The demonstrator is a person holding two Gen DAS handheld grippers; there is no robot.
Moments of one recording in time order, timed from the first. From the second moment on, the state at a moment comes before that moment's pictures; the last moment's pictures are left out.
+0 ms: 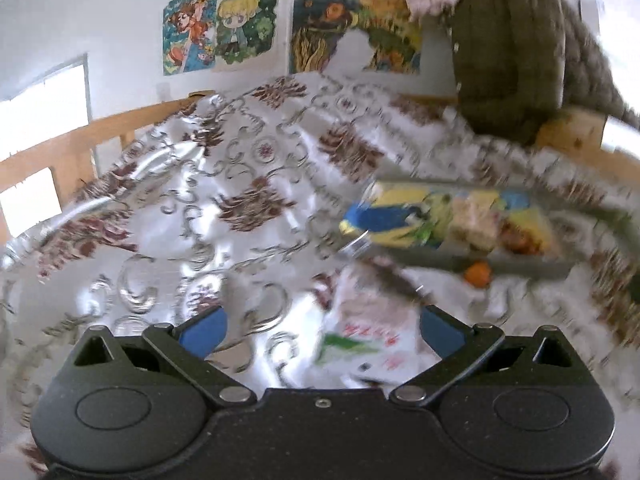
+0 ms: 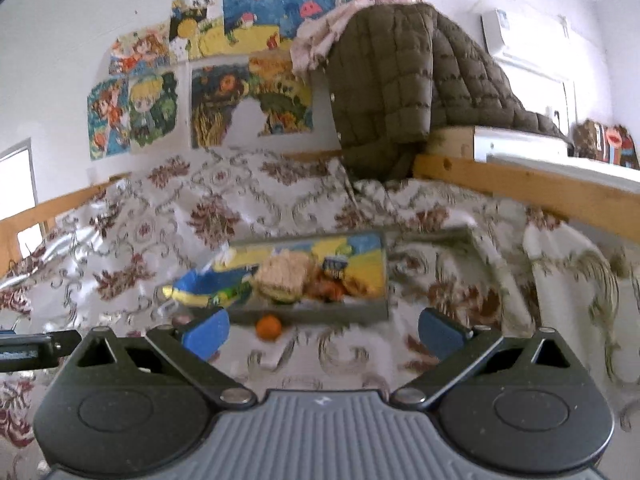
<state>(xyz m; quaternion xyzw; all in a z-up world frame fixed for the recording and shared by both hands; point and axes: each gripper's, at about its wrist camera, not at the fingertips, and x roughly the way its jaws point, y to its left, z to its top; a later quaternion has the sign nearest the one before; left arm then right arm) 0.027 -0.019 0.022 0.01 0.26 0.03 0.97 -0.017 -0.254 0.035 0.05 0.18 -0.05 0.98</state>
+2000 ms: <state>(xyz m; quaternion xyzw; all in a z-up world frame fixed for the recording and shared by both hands) 0.144 -0.044 -0.049 0.14 0.38 -0.12 0.91 0.071 -0.252 -0.042 0.02 0.31 0.04 0.95</state>
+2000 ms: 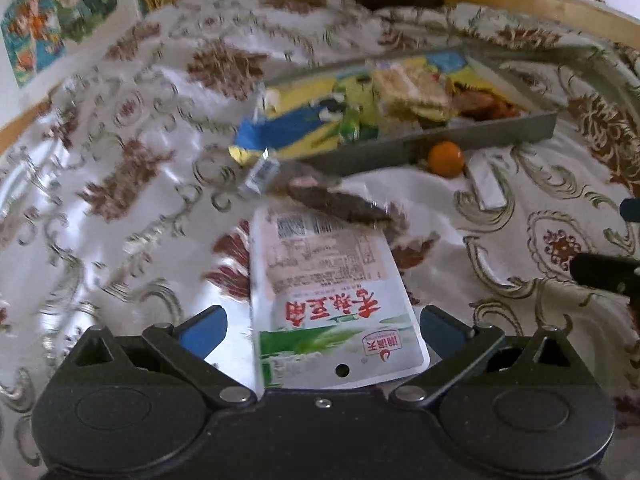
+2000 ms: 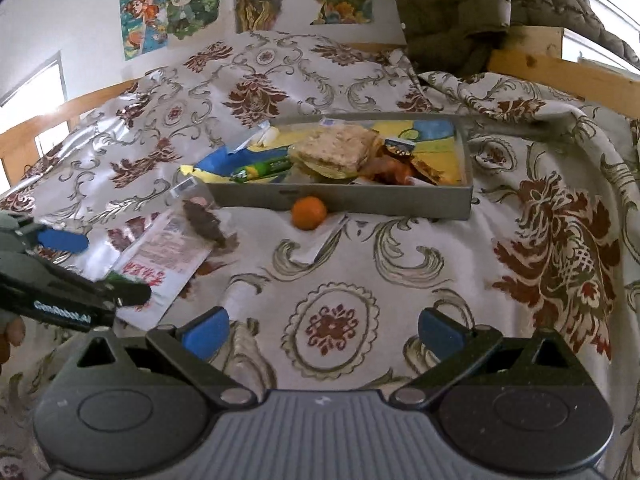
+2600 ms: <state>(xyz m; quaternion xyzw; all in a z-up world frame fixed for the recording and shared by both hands) 0.228 -0.035 -0.043 -0.04 0.40 -0.22 0.89 0.171 -0.252 -0.066 0.03 0.31 0.08 0.95</state>
